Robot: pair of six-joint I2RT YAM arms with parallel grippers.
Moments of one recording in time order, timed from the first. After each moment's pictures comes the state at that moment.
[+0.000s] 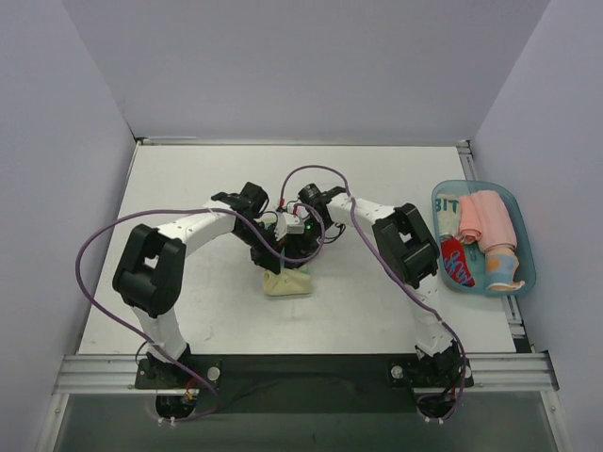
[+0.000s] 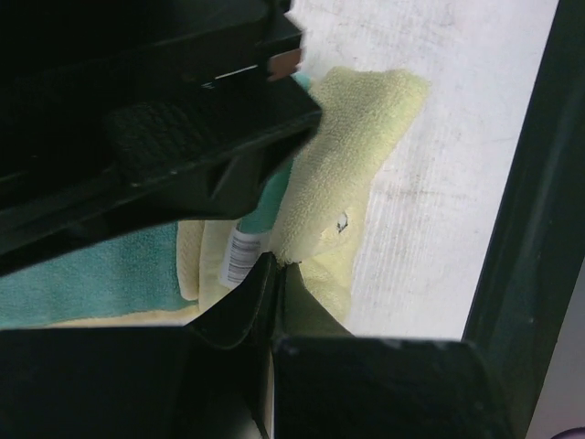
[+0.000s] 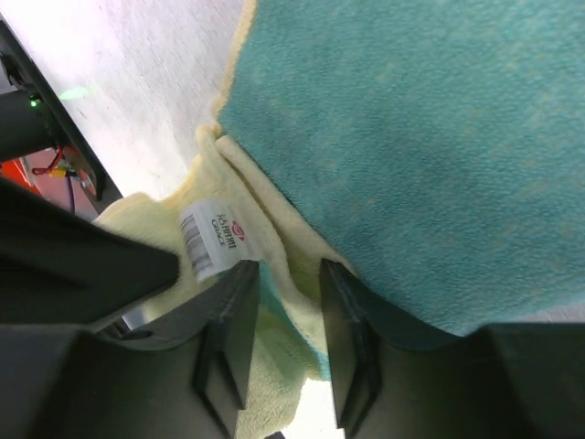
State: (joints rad) left arm -0.49 1.79 1.25 -0.82 0.72 0.66; right arm 0.62 2.22 1.59 -0.73 -0.74 0.06
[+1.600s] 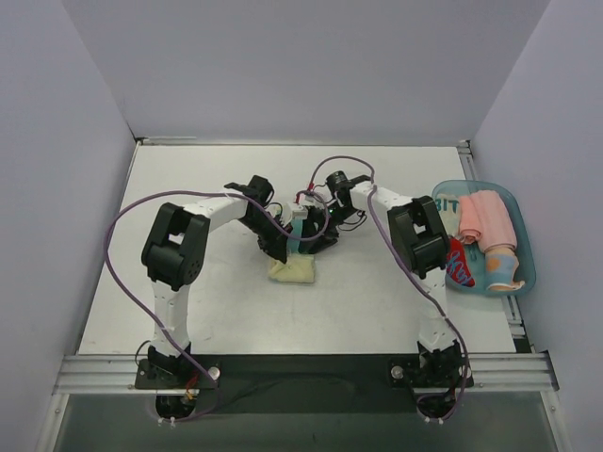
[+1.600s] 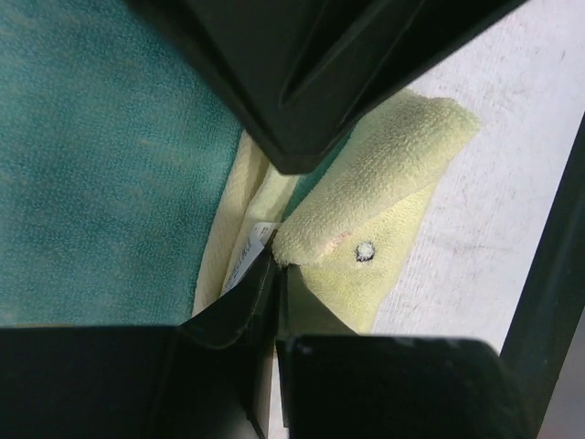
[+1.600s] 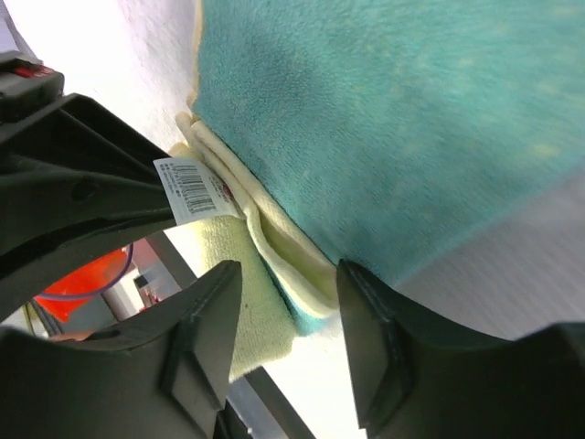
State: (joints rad) left arm -0.45 2.08 1.46 -0.81 0.76 0.60; right arm 0.45 2.26 1.63 -0.75 -0.80 0.15
